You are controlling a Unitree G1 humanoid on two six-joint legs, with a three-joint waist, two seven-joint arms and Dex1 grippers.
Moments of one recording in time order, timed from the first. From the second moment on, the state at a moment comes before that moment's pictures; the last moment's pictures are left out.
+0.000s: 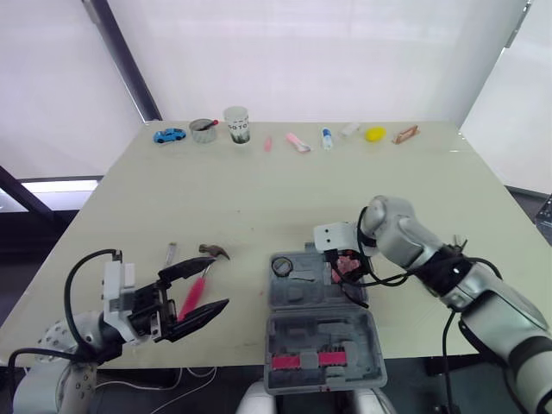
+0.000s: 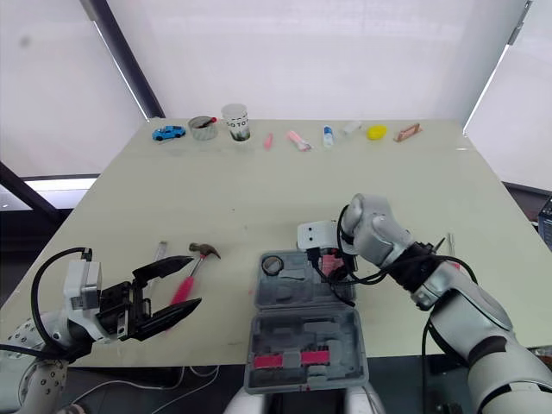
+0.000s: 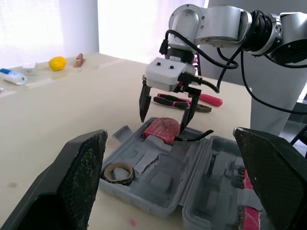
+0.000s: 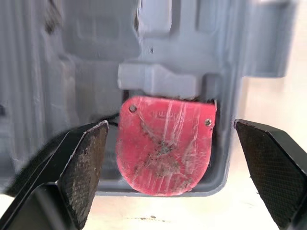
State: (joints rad) left arm 0.18 0.65 0.38 -0.22 -0.73 0.12 -1.29; right arm -0.94 -0.49 0.69 0.16 -0.36 0.65 1.39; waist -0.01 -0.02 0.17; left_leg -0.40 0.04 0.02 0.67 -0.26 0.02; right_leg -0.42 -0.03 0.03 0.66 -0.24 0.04
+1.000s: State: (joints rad) left arm 0.15 0.68 0.38 -0.25 -0.74 0.19 -1.29; right arm -0.50 -0.42 0.21 0.29 0.08 0.17 1.07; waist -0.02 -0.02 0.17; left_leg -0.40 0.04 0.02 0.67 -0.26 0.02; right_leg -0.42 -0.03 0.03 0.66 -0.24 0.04
